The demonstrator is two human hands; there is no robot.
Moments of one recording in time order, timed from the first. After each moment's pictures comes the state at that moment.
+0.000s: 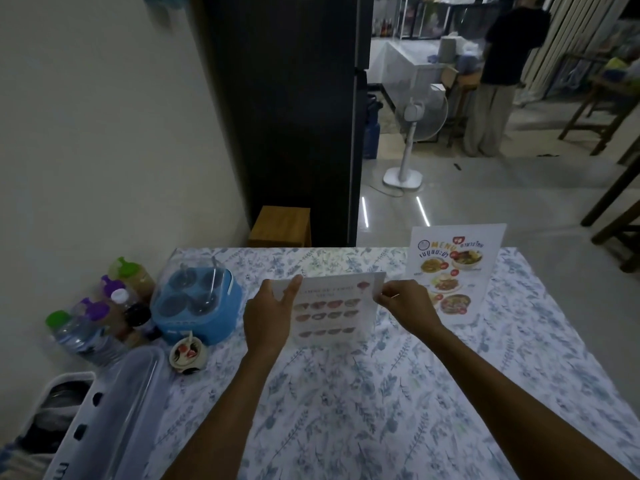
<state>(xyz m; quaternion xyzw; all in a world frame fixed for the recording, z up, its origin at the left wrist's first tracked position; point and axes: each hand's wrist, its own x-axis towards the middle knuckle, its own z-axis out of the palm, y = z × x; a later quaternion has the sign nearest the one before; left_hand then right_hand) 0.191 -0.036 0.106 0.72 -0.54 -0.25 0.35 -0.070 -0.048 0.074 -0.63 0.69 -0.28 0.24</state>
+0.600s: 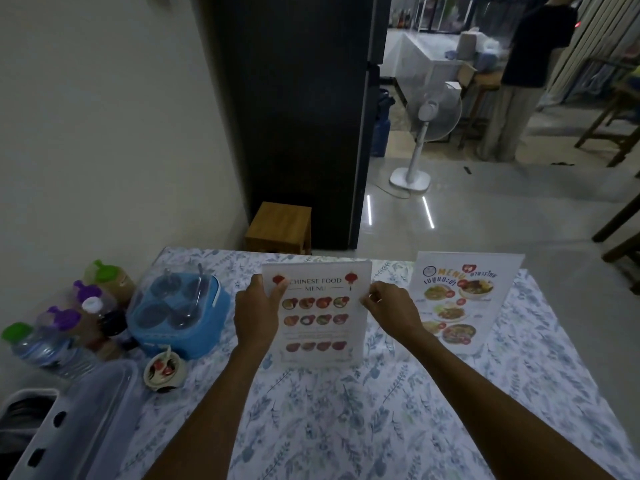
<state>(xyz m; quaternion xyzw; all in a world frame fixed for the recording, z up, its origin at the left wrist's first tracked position) 0.188 -0.122 0.068 0.74 -0.54 -0.21 0.34 -0.067 -0.124 0.065 -0.65 0.70 -0.21 0.22</state>
